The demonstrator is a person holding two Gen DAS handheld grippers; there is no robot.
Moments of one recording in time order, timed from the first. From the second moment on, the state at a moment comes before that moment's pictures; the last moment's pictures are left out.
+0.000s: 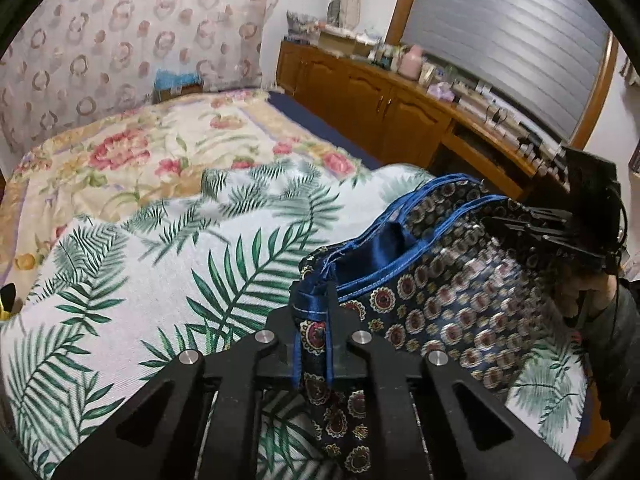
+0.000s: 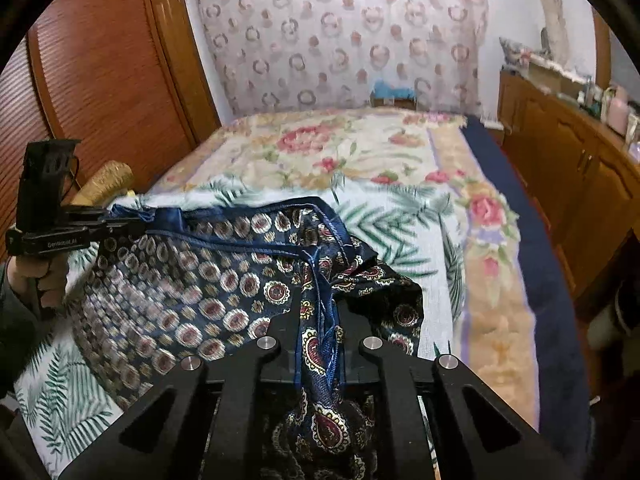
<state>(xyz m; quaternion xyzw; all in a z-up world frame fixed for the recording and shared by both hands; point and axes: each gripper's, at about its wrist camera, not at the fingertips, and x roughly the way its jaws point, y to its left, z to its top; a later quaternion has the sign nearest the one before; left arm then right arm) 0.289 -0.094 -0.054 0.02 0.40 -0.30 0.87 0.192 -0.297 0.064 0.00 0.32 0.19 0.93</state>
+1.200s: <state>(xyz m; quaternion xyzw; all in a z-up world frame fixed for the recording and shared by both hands) 0.167 0.088 0.034 -0.03 0.23 -0.14 0.96 0.185 -0.205 0.129 -0.11 0.18 0.32 0.92</state>
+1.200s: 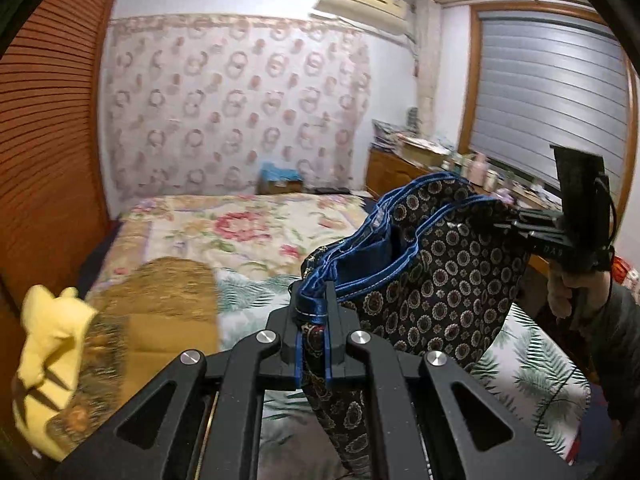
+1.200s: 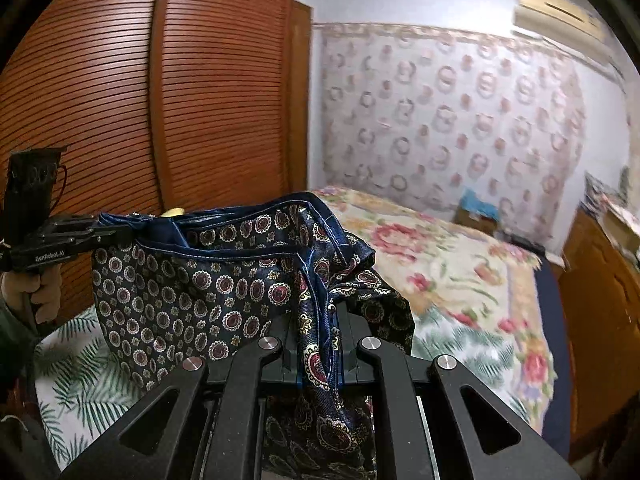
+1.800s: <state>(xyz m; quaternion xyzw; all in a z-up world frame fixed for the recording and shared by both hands) 0.112 0.217 -0.024 -0.10 0.21 0.04 0.97 0.266 -0.048 0.150 -0.27 0.15 0.46 0.83</state>
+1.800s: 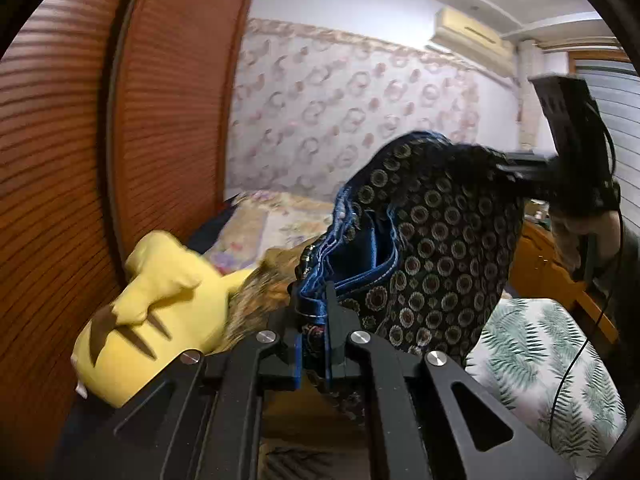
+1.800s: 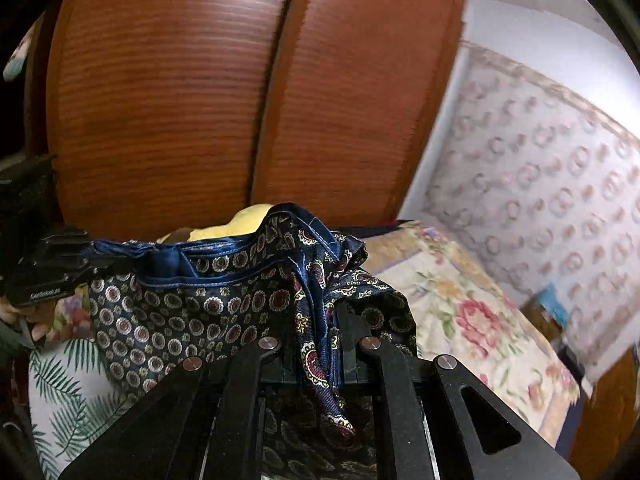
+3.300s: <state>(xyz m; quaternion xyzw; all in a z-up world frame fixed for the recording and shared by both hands) 0.102 0.258 -0.080 -0.16 0.27 0.11 0.94 0.436 -0.111 0.046 -0.07 0.34 0.43 0.83</state>
